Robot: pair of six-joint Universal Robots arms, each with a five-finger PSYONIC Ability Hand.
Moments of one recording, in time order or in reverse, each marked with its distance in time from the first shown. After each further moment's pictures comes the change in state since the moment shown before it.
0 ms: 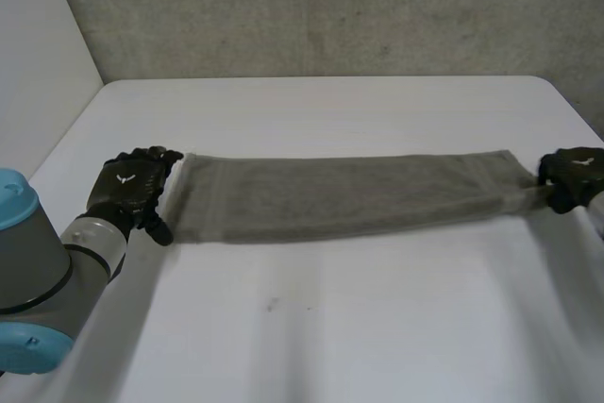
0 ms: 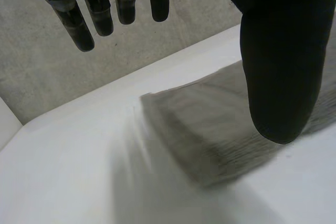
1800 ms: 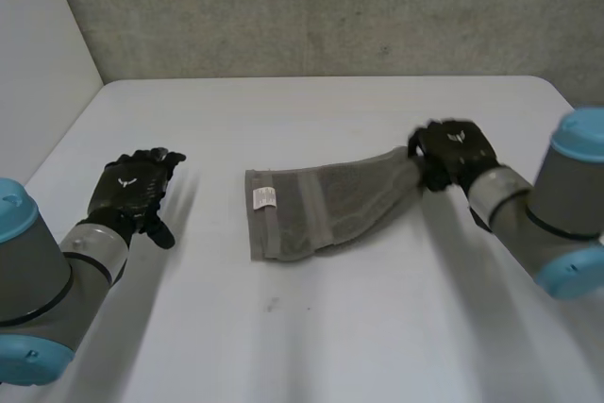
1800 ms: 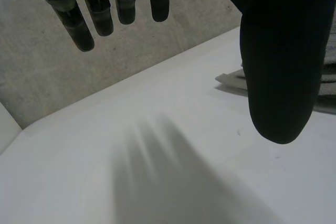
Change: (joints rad) left arm -0.012 0.027 -0.043 0.031 -0.004 0.000; right arm 0.429 -0.043 -0.079 -0.042 0.019 0.291; left_hand 0.000 -0.001 0.000 0.000 0.000; right_hand -0.025 -0.018 0.002 0.000 -0.005
